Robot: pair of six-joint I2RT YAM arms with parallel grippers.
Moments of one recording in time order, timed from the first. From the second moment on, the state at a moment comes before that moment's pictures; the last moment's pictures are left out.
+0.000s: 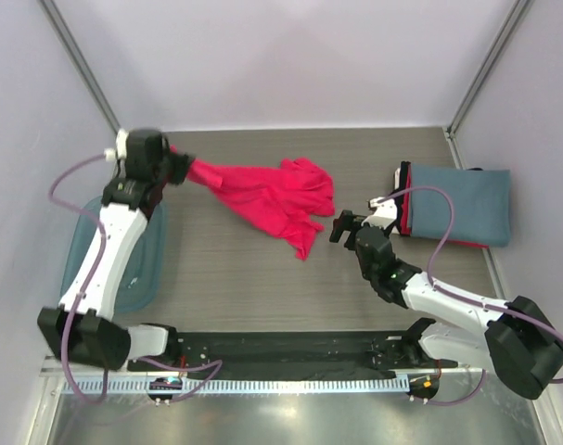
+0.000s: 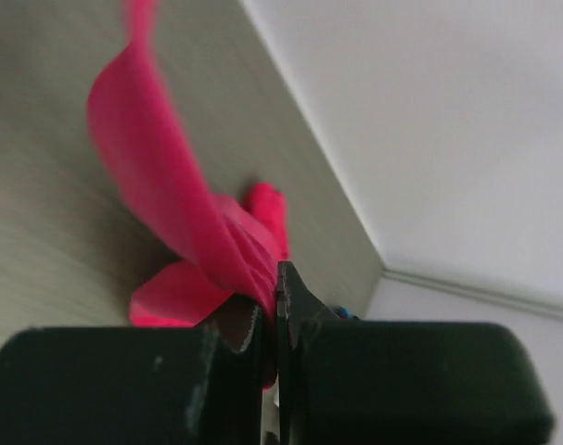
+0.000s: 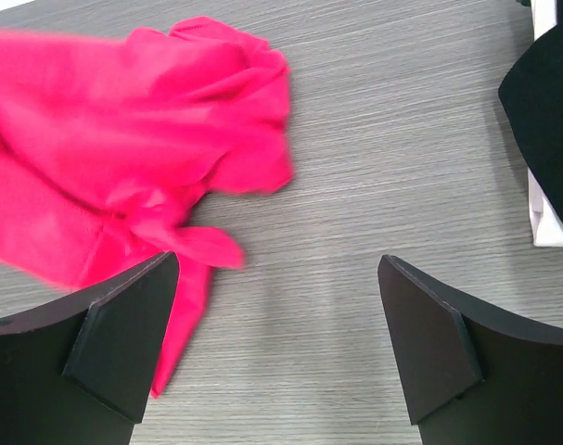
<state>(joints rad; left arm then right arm) -0.21 1.38 1.50 -0.56 -0.13 -1.16 0.68 1.09 0.41 0.35 0.62 0.47</state>
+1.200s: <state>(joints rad) -0.25 1.24 1.06 -0.50 -0.31 -0.94 0.54 1.88 1.12 0.03 0.18 0.55</state>
